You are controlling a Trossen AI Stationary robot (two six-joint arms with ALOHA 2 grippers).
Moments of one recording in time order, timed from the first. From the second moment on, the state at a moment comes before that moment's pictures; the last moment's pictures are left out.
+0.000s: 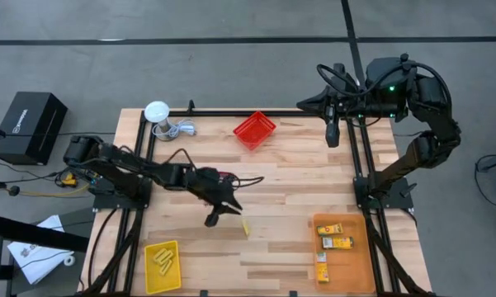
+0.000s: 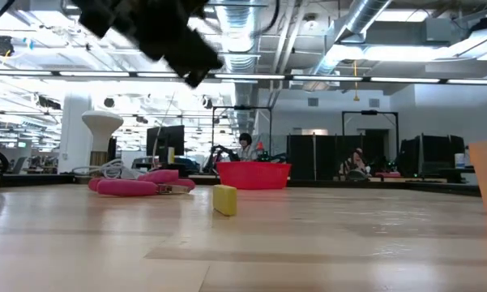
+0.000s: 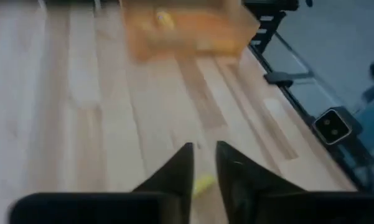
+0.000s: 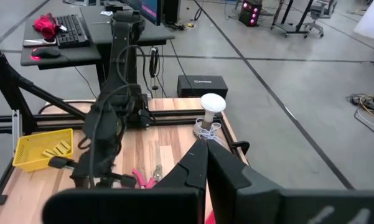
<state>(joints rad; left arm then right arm) -0.15 1.46 0.78 0.14 0.22 -0.07 -0.05 1.49 2.32 -1.17 0.18 -0.08</state>
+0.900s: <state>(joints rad) -0.15 1.83 1.19 -0.41 0.32 0.55 -0.05 1.49 2.32 -1.12 0.10 -0.02</state>
